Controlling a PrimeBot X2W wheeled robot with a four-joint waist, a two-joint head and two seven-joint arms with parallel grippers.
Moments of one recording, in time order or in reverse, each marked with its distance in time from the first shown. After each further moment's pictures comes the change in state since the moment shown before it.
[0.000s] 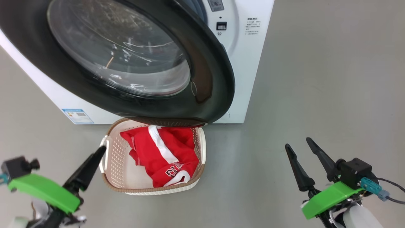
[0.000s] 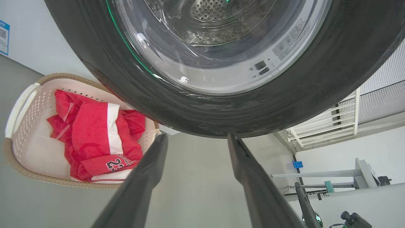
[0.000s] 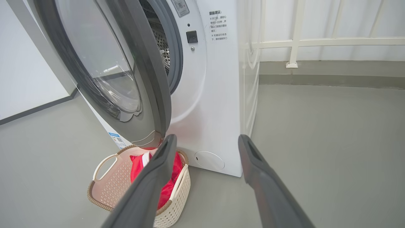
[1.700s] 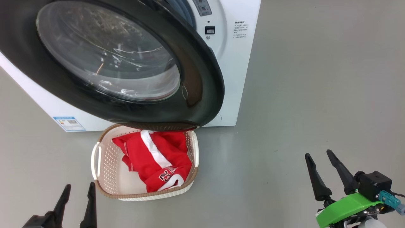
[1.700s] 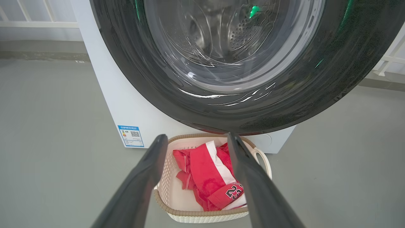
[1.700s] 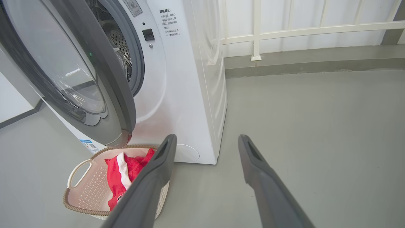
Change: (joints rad) left arm 0.250 -0.319 0.332 0.106 1.173 -0.001 -0.492; right arm 0.094 0.011 -0.117 -0.016 0.006 0.000 0.000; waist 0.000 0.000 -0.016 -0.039
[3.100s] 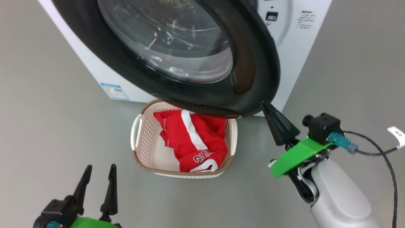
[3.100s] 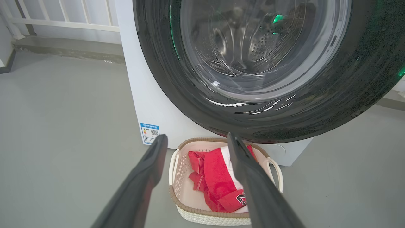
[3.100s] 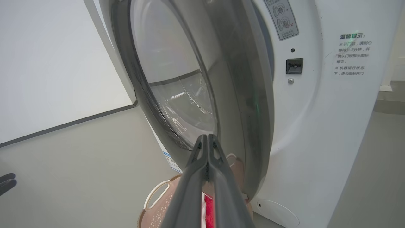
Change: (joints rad) left arm -0.054 -0.066 -0.055 -0.053 0.007 0.000 0.000; right arm -0.367 0.055 0.249 0.138 0.039 0.000 0.000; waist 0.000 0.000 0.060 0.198
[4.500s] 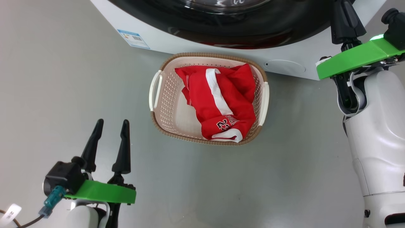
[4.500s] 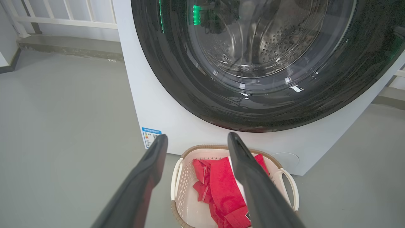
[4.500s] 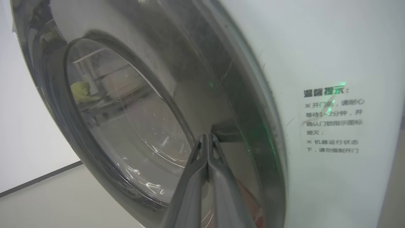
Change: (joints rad) left arm -0.183 -0.043 -0.057 -0.046 -0.020 0.000 -0.001; right arm -0.418 -0.014 -0.300 0.121 -0.049 0.007 -0.003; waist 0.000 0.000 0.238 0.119
